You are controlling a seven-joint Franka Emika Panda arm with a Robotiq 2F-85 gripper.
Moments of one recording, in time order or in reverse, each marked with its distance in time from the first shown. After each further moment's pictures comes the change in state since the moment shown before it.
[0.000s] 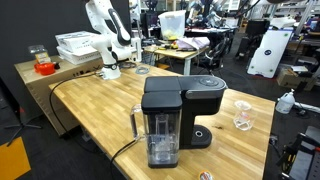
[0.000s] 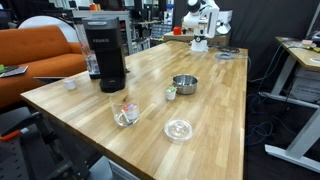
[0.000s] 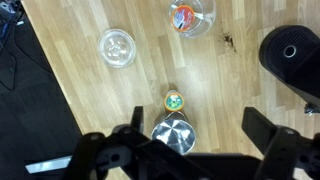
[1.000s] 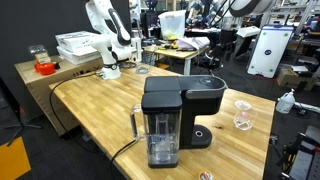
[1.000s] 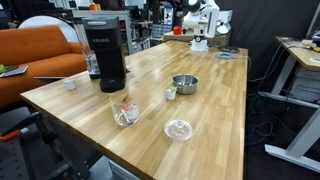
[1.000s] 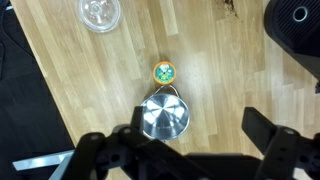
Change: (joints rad) arm 0.032 0.328 0.034 0.301 0.022 -0.001 0.037
